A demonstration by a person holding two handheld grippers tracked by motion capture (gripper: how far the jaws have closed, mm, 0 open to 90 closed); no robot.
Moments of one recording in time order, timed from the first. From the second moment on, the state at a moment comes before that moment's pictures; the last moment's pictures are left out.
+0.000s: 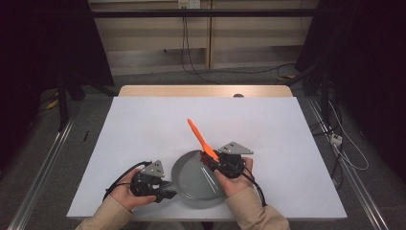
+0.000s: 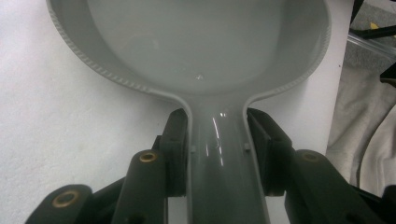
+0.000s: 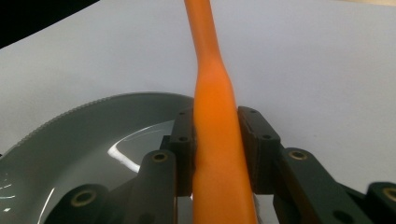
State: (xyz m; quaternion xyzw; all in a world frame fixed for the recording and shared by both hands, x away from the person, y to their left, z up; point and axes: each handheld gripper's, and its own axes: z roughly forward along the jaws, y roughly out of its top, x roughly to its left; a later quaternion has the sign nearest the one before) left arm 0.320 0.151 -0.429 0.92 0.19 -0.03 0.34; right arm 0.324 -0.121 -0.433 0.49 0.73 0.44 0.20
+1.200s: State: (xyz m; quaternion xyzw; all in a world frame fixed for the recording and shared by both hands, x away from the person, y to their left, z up) left arm 0.323 0.154 -0.434 0.92 0.20 -0.03 0.34; right arm 0.351 -0.159 -0.429 0.48 0.72 0.43 0.26
